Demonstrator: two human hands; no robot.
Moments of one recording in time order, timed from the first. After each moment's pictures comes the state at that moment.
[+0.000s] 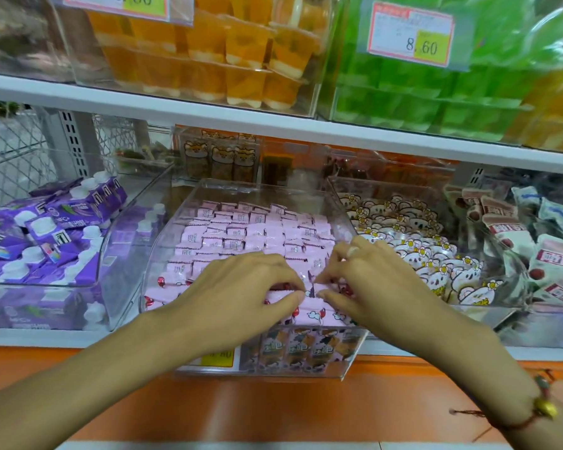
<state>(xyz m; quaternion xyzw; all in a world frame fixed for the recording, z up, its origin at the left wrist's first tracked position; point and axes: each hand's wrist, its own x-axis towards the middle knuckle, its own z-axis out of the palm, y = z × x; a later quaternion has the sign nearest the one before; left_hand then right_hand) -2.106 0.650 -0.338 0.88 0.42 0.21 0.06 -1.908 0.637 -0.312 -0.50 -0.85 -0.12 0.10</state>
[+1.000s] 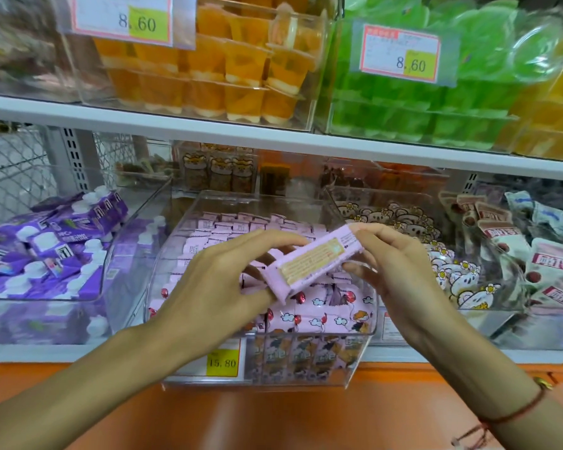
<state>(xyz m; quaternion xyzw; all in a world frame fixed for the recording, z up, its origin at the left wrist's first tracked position) -2.120 0.641 -0.327 0.82 0.30 0.47 0.13 -1.917 0.632 -0.299 -0.50 -0.47 0.43 0.59</state>
